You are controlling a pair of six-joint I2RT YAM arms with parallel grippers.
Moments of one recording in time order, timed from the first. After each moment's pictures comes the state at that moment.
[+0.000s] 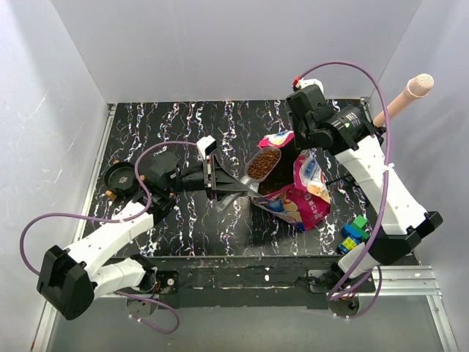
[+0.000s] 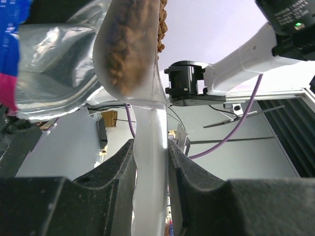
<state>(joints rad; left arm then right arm) -0.62 1.10 0.74 0.39 0.86 -1.50 0.68 1.52 1.97 -1.31 0.48 0.33</state>
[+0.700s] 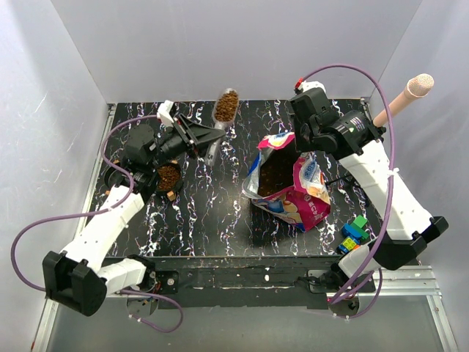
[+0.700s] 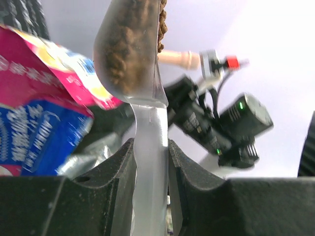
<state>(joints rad) -0.39 1.12 0.99 0.24 0.63 -1.48 0.68 1.47 1.92 -1.28 0.45 0.35</state>
